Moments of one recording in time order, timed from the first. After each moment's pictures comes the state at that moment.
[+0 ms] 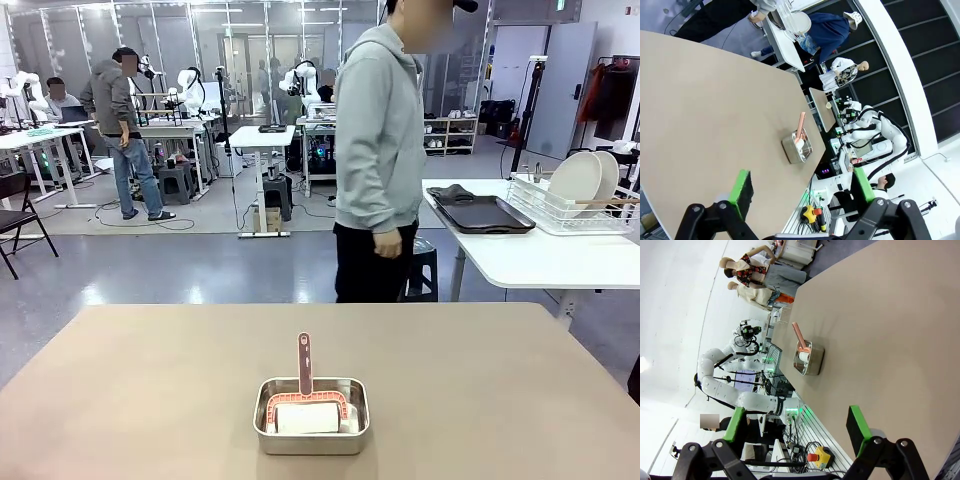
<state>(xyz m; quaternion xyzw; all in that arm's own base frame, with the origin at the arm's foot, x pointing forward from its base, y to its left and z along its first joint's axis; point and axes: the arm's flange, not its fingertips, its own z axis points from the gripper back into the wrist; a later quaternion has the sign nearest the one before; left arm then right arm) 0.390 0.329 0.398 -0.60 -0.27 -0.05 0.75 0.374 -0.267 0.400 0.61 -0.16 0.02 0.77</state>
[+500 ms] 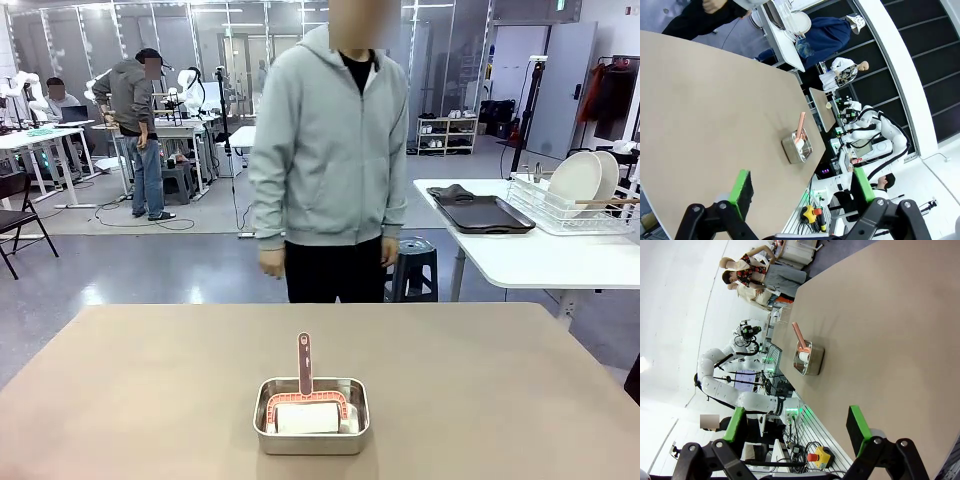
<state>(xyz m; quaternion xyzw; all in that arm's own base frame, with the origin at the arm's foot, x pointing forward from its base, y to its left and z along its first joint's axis) 0.390 0.329 0.398 -0.60 -0.27 -0.05 0.75 0.374 -0.267 0.400 0.61 -0.16 0.02 0.77</state>
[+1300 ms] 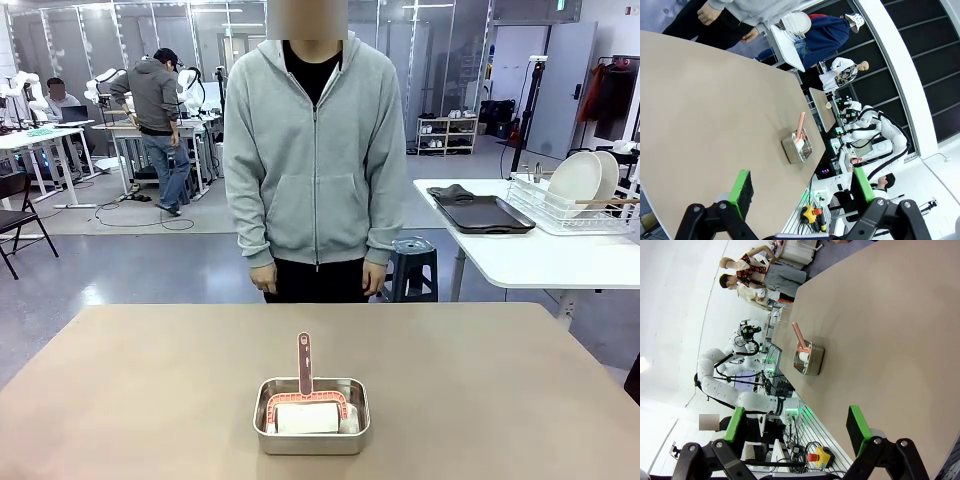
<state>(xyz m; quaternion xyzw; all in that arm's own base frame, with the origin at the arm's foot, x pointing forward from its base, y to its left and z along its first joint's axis) 0.390 0.329 0.398 -0.60 -0.27 -0.05 0.75 0.374 -0.267 0.400 0.61 -0.16 0.02 0.77</state>
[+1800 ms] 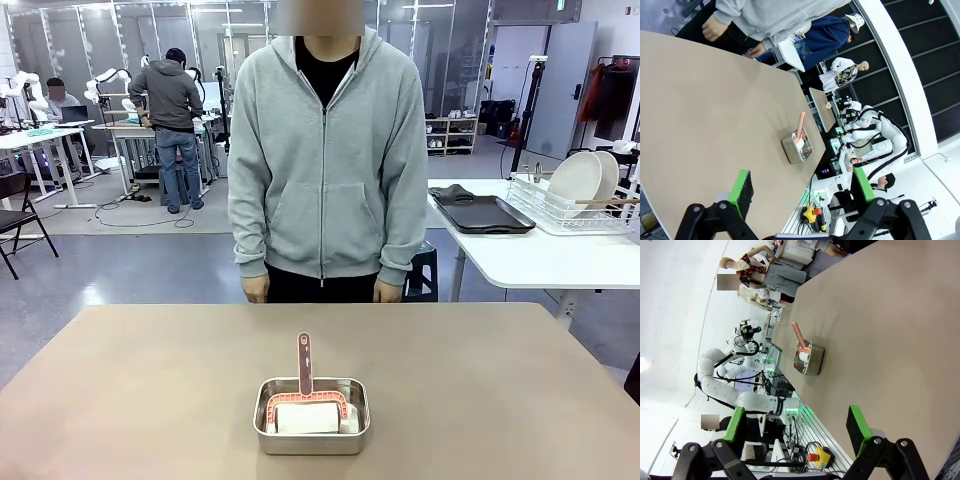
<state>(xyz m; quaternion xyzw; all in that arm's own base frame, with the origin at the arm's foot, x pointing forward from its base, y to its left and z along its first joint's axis) 0.390 0.329 0.398 -0.60 -0.27 -0.05 0.75 0.374 -0.267 0.400 0.61 -0.16 0.02 0.77</state>
